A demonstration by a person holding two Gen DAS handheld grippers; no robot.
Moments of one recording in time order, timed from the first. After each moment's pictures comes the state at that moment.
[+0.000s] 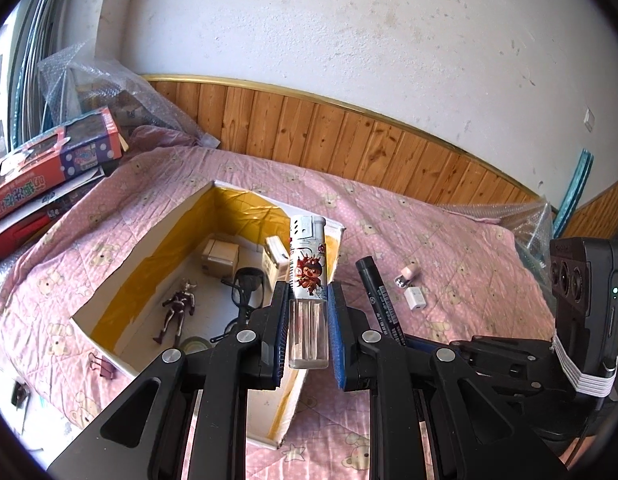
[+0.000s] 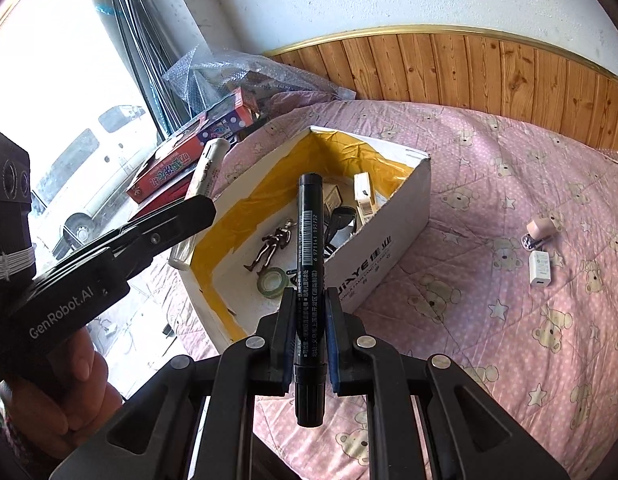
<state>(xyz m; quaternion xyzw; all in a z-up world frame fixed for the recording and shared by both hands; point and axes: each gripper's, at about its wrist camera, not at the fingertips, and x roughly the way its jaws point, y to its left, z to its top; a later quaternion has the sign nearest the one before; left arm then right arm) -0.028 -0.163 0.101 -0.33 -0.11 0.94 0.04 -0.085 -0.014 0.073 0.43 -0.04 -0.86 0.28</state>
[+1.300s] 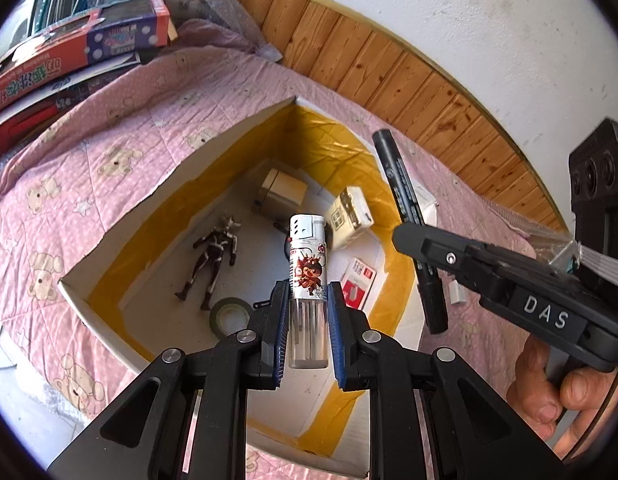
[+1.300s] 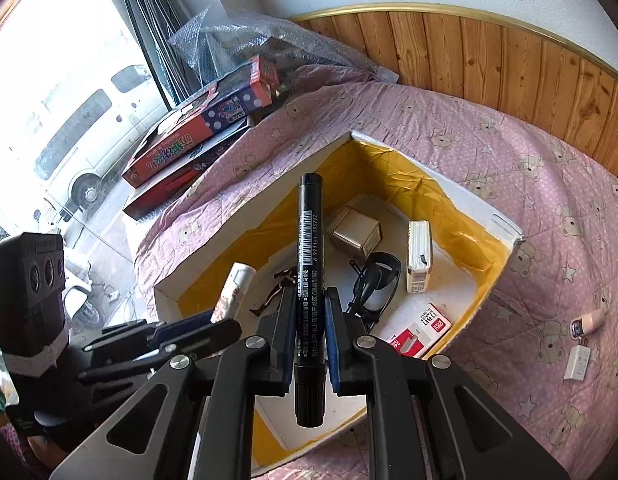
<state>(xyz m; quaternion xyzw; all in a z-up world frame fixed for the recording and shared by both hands) -0.091 -0.237 0.023 -0.46 -0.22 0.86 0.00 -0.206 -0.112 0.063 0.49 0.01 -0.82 0.32</state>
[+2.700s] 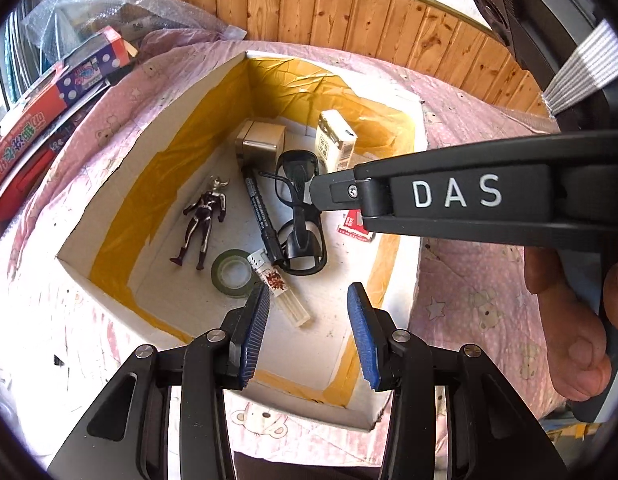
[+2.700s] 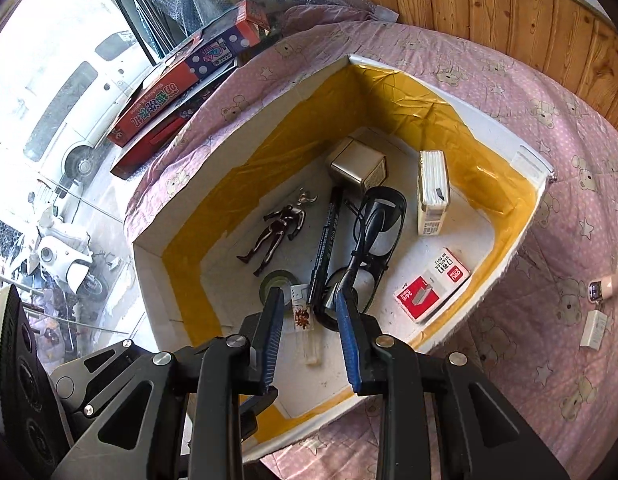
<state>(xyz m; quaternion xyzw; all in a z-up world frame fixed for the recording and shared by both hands) -0.060 -0.170 0.016 -0.51 -0.06 0.86 0.00 -0.194 -0.110 0.032 0.56 0.02 -0.77 0.31</state>
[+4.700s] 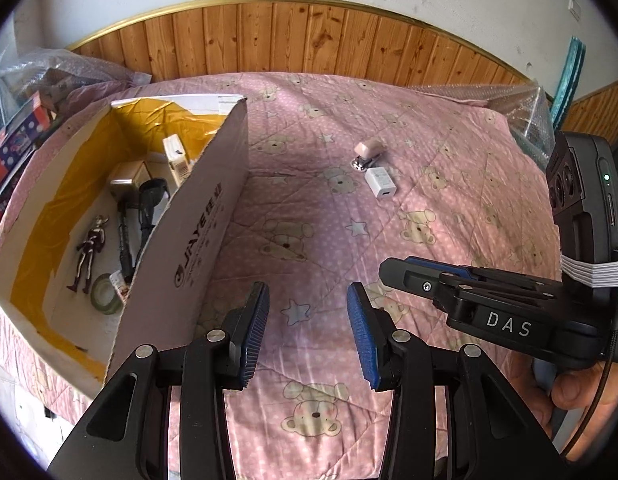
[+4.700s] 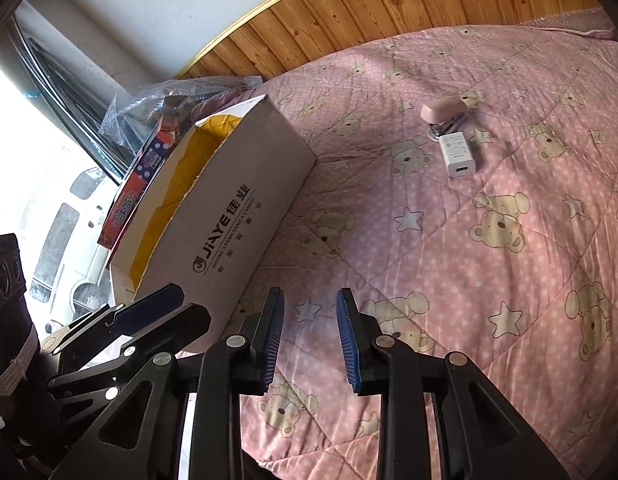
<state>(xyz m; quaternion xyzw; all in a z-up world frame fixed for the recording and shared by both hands) -0.057 -0.017 0.012 -0.46 -0.01 0.88 0.10 -0.100 0.126 -0.021 0.48 -0.19 -0.83 0.19</state>
